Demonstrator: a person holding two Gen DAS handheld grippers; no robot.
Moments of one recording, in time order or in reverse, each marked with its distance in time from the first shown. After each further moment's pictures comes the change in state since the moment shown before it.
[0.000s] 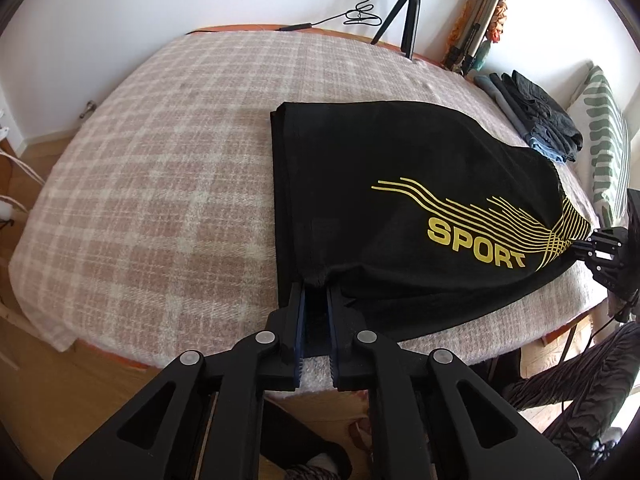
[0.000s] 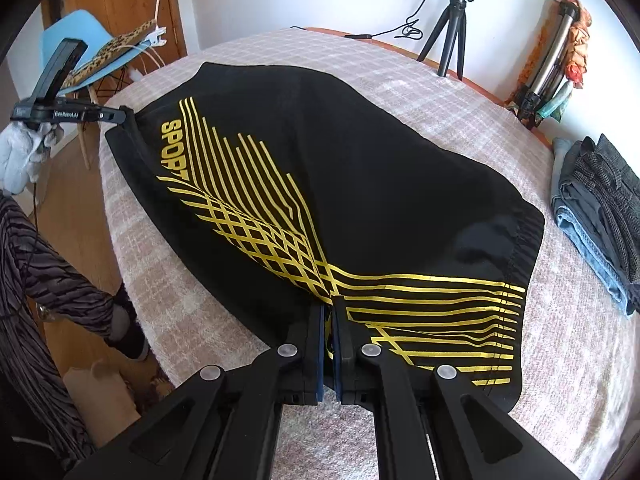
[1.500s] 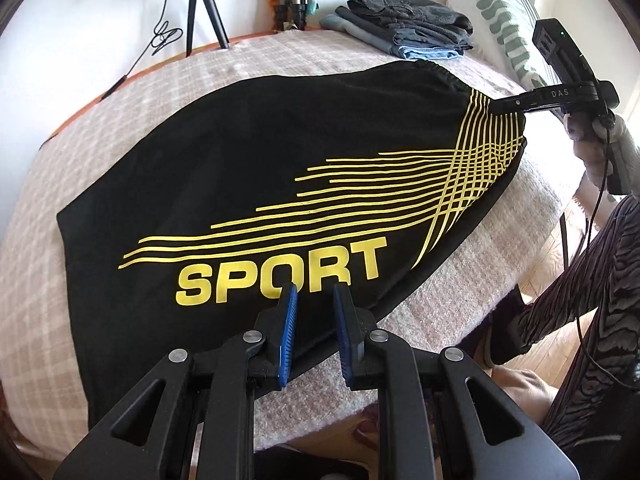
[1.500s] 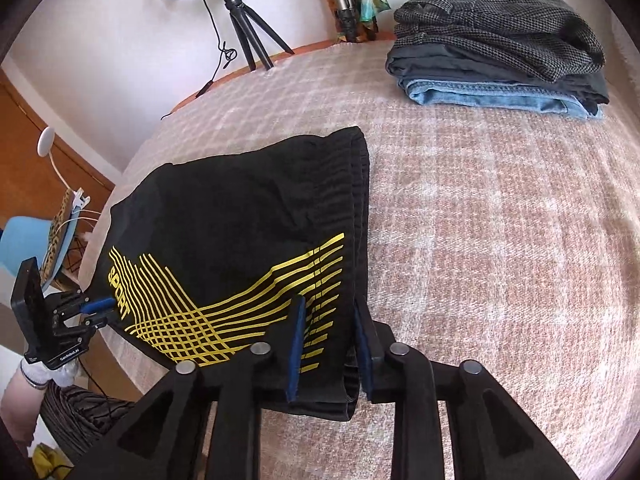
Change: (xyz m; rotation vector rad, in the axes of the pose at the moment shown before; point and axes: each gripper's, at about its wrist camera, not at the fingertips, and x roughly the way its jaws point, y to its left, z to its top) left arm 0.039 -0.156 0.003 0.478 0.022 -0.122; right arm -0.020 -0.134 -0.047 0.670 -0.065 0.116
